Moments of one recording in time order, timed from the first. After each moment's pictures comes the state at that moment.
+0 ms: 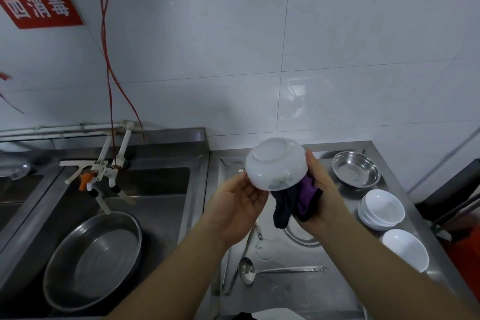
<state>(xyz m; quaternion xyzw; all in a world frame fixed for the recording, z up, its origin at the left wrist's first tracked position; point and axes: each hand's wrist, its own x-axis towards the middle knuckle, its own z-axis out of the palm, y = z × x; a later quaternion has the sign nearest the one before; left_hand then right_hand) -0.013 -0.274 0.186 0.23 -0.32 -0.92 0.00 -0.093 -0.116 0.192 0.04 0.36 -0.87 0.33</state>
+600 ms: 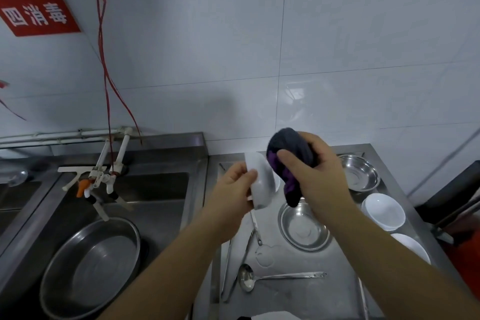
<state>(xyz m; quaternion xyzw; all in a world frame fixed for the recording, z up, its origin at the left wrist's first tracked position) -0.022 -0.272 0.216 0.22 -0.57 -0.79 0.03 -0.101 -0.116 0.241 -0.18 0.67 -0.72 0.06</state>
